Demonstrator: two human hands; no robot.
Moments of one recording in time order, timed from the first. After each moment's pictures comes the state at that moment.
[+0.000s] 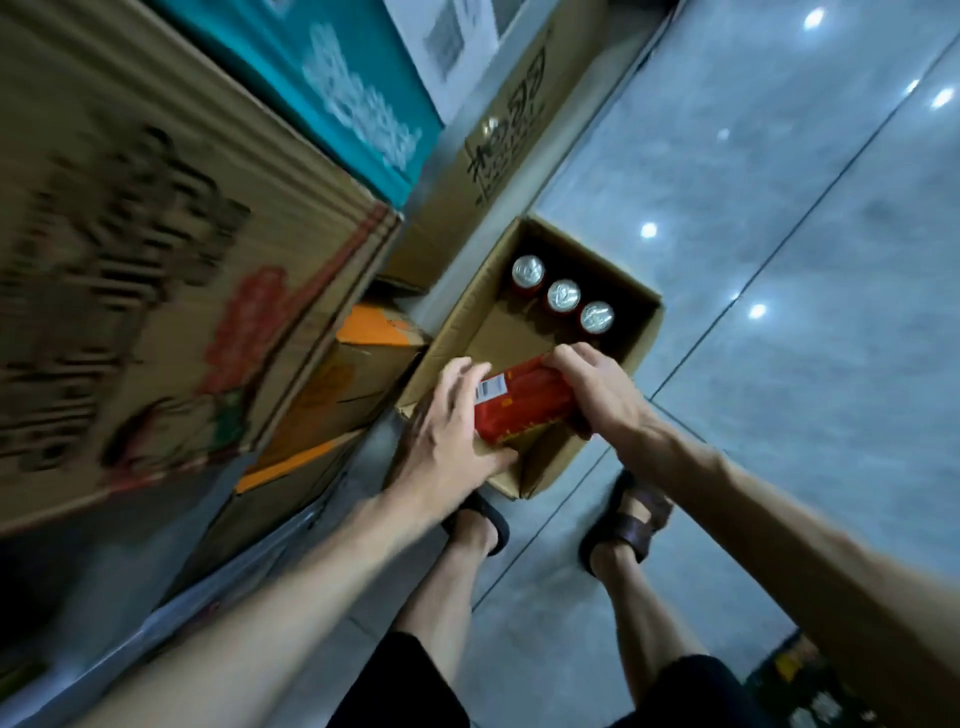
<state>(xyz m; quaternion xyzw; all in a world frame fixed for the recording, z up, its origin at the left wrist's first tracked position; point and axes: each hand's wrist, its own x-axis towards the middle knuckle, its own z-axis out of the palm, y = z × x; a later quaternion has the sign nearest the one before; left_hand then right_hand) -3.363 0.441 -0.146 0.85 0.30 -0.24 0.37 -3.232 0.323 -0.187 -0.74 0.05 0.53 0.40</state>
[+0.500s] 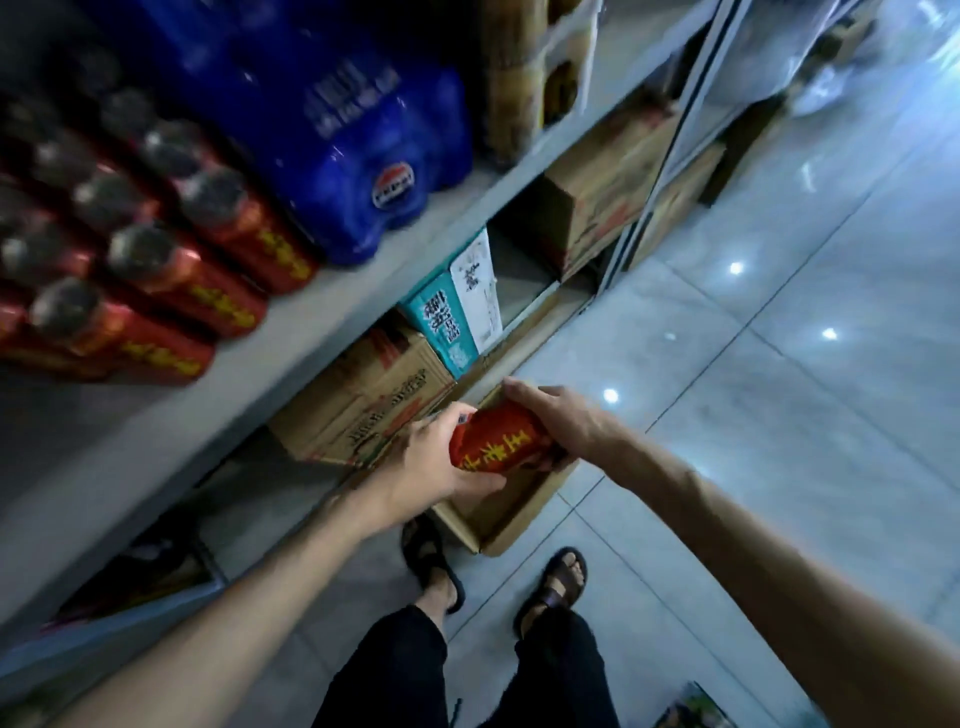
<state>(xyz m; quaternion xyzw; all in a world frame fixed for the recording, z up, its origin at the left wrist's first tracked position) -3.326 0.443 0.236 0.83 0.29 -0.13 0.45 -3.171 0.328 0.248 -0.76 -0.19 0.55 0.29</state>
